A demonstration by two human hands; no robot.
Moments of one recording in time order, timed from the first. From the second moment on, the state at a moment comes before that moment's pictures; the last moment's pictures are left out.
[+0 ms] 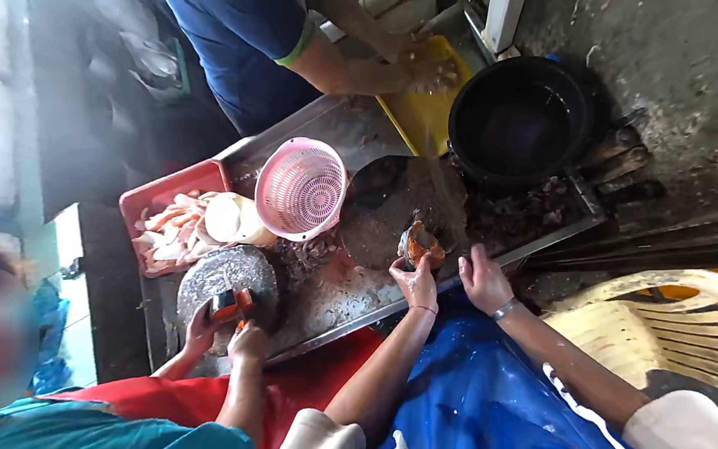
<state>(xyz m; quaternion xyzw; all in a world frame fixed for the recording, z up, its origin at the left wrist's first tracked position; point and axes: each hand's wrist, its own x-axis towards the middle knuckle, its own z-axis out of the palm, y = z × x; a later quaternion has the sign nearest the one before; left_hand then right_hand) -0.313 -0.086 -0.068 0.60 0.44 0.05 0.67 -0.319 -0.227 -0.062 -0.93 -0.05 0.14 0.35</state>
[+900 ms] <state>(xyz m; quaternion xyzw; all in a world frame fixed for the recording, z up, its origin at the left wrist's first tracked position) -0.205 0.021 -0.004 0.77 0.27 -0.38 0.43 -0.322 -0.274 -0.082 -0.89 0.01 0.33 0.32</state>
